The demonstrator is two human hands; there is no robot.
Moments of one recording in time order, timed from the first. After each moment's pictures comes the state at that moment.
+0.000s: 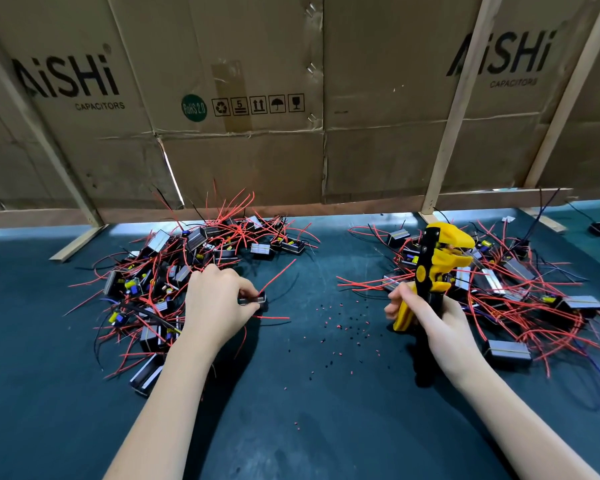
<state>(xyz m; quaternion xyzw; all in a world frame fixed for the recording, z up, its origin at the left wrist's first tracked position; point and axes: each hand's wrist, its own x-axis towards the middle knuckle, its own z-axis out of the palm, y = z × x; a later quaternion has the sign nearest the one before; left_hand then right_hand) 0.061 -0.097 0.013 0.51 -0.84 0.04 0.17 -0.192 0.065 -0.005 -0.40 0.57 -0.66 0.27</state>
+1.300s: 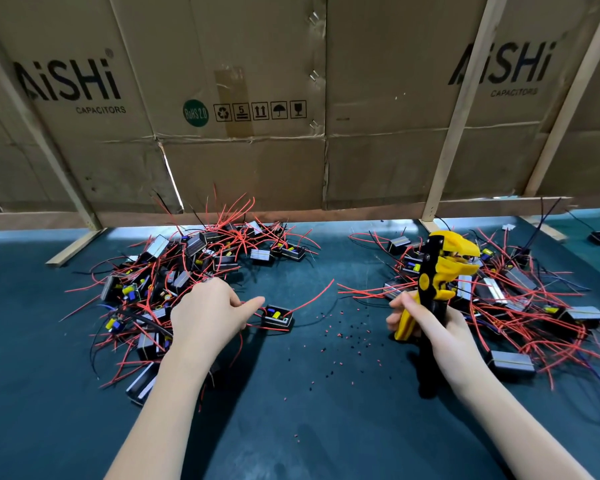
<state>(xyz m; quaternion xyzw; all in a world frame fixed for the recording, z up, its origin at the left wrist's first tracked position) 0.062 -0.080 0.029 0.61 -0.76 -0.09 0.21 -0.196 0.062 -0.007 -0.40 0.57 -0.66 0.30</state>
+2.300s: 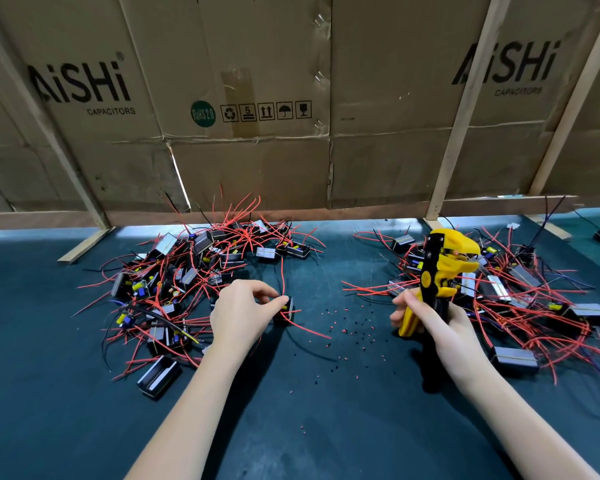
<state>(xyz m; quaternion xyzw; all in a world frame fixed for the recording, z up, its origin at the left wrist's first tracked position) 0.036 -0.081 0.005 0.57 -0.73 -0.21 0.32 -0.194 0.064 -0.006 -0.40 0.59 -0.64 0.28</state>
